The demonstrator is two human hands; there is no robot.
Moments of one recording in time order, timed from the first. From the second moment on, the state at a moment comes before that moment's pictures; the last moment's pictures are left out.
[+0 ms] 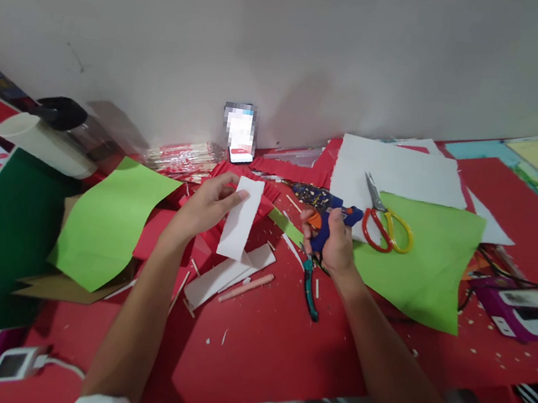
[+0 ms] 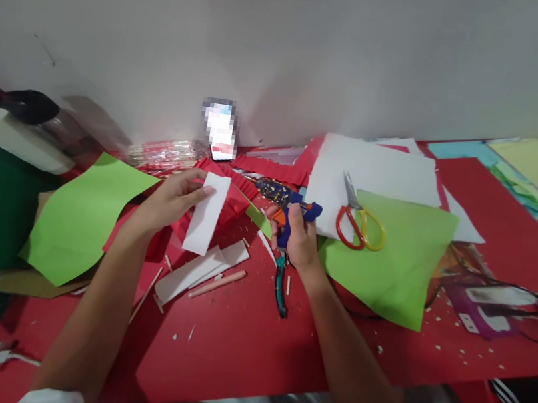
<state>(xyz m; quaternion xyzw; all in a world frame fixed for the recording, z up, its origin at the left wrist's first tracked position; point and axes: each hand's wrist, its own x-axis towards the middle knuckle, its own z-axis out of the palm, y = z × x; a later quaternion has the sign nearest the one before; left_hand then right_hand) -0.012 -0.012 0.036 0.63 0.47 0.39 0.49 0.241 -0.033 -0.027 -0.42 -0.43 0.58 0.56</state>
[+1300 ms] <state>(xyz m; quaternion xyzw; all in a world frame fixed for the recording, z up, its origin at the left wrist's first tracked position) -0.012 -0.015 0.040 0.64 0.48 0.36 0.48 0.242 -0.031 -0.029 -0.40 -0.41 0.58 0.59</state>
